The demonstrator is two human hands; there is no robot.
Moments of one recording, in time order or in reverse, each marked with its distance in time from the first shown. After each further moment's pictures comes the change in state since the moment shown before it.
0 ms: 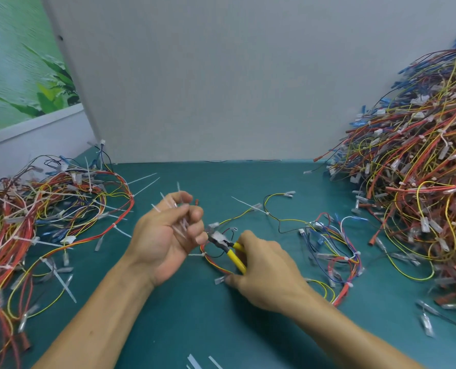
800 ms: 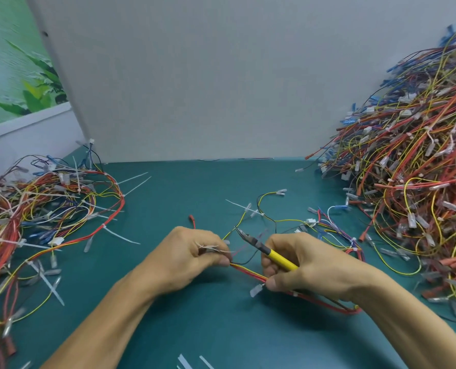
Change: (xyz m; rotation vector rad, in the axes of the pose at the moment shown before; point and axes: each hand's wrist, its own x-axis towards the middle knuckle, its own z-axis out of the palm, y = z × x) left_hand -0.007 -0.021 -0.003 1.313 -0.391 0.239; right_hand -0.016 0.058 -0.060 0.577 -0.396 -0.104
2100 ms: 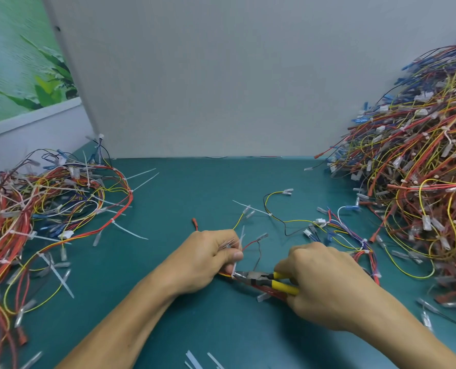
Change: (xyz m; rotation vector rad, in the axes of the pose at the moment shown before) left_hand 0.005 0.003 0.014 0.017 -0.063 -0.157; right_hand -0.012 -0.017 0.028 -1.079 0.204 0.127
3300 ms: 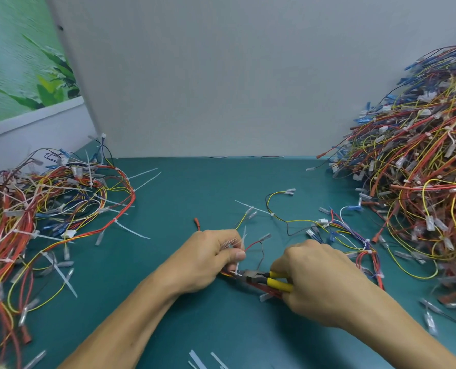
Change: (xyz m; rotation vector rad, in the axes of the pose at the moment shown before) left_hand -0.001 -0.001 -0.002 0.008 -0.014 -0.002; right_hand 0.009 -0.006 0.002 -0.040 0.012 -0.004
